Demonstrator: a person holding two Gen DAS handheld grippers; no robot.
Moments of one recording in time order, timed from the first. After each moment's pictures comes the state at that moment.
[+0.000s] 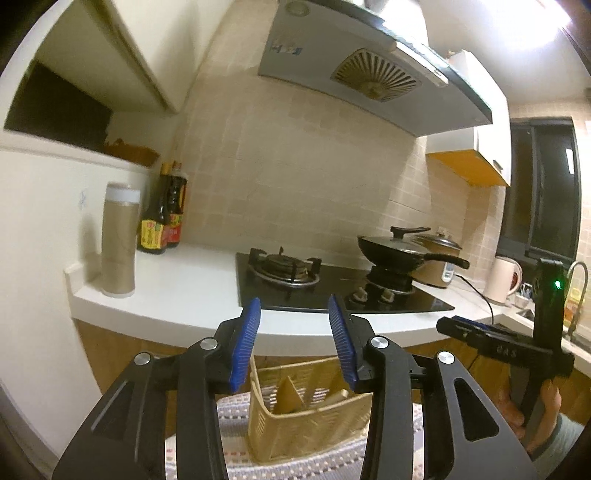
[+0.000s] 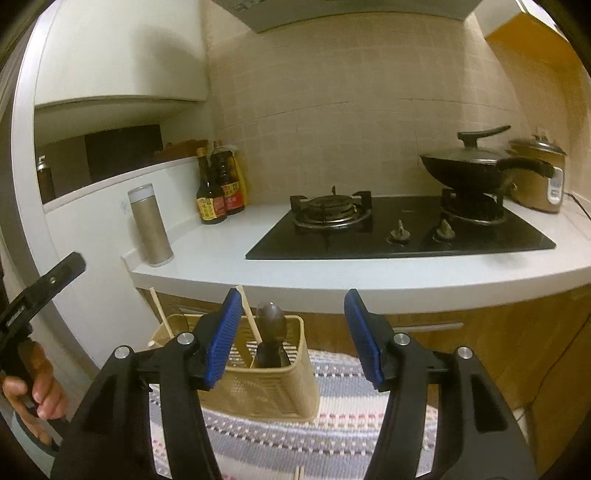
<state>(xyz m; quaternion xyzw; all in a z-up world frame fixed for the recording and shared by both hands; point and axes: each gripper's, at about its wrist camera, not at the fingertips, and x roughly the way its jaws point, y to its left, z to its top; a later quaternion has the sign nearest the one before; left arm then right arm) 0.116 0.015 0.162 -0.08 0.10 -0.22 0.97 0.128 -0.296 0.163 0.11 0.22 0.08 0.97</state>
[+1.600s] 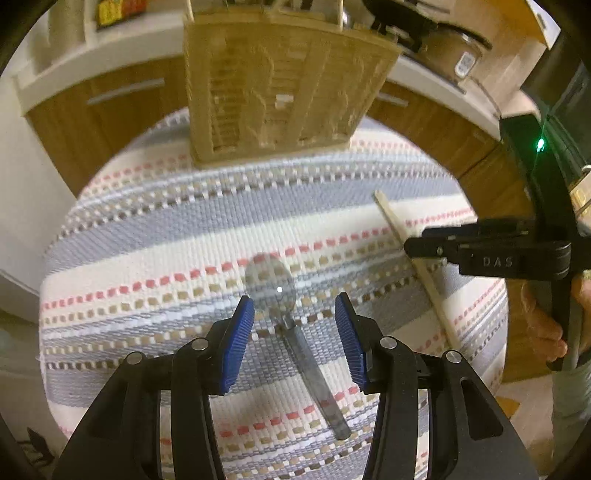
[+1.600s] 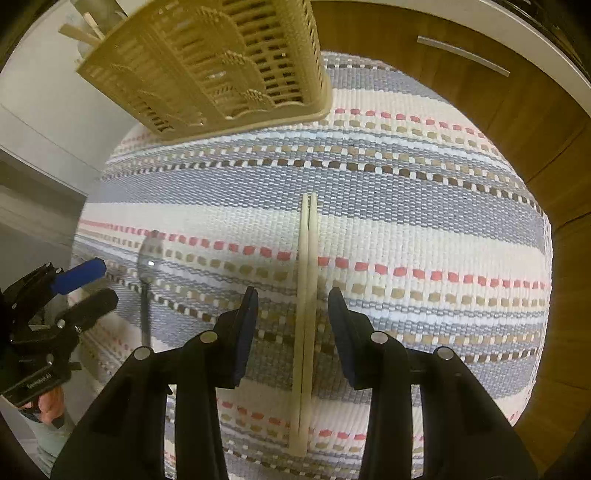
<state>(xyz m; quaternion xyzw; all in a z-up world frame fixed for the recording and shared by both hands) 0.092 -0.038 -0.009 0.01 0.54 -0.24 0.80 0.107 -0.250 -0.004 0.08 0.63 0.12 0.76</state>
